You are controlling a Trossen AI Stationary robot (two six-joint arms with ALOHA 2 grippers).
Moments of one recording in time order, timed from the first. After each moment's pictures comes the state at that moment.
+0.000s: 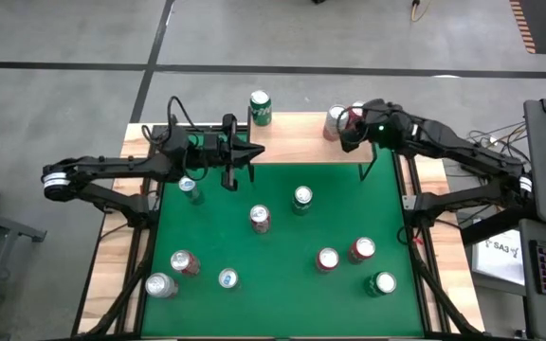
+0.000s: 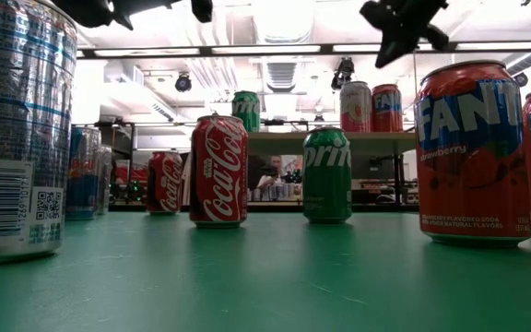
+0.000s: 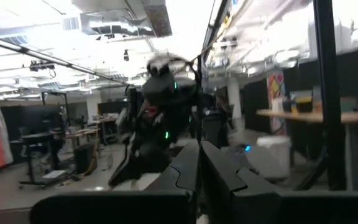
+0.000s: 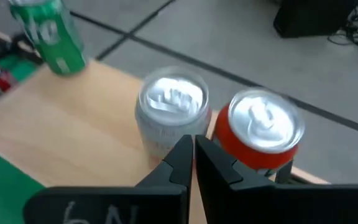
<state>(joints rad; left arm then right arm) 0.26 1.22 0.82 0.74 0.27 0.05 -0.40 1.12 1.25 -0.79 0.52 0.40</state>
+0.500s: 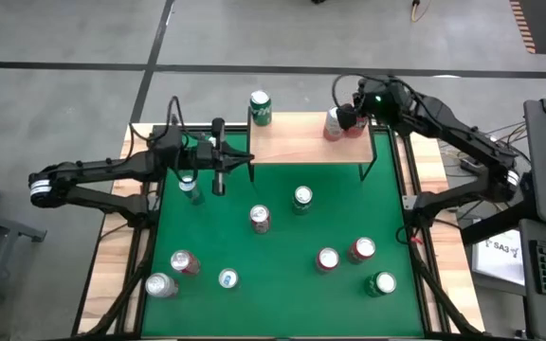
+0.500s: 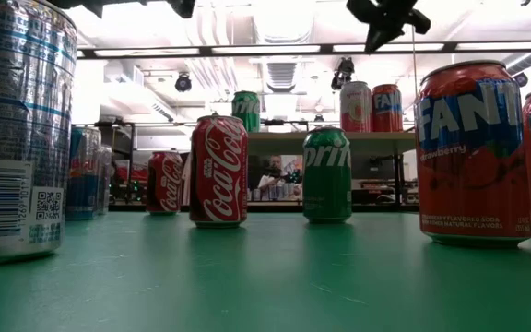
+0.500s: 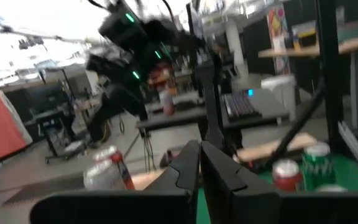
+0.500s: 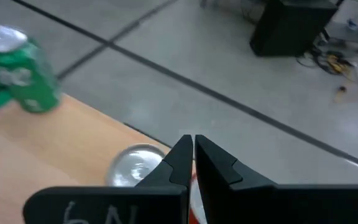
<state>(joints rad) 0.26 1.07 0.82 0.34 0.27 0.26 -0.53 1.30 1.53 -0.87 0.52 0.24</state>
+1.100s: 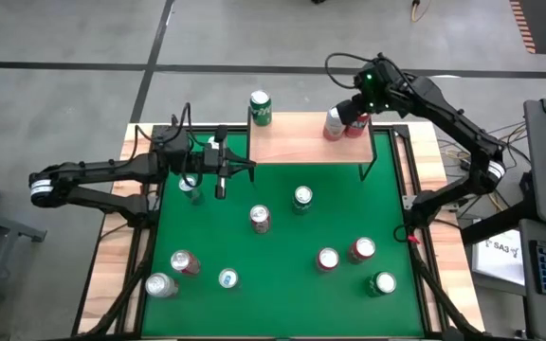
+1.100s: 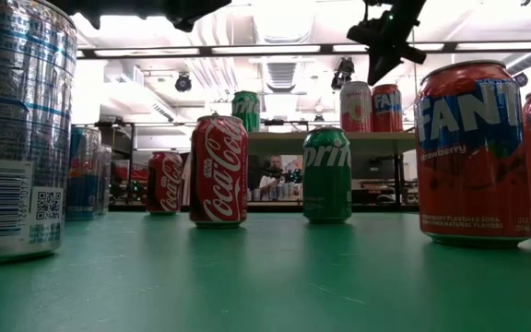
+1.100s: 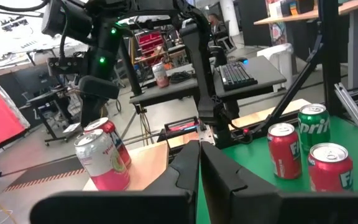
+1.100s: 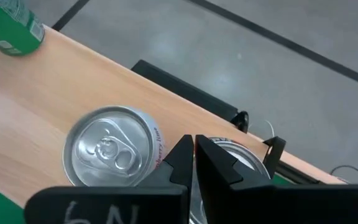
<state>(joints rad) 0.26 1.07 0.78 0.30 0.27 0.33 -0.74 1.42 1.60 -1.05 0.16 0.23</state>
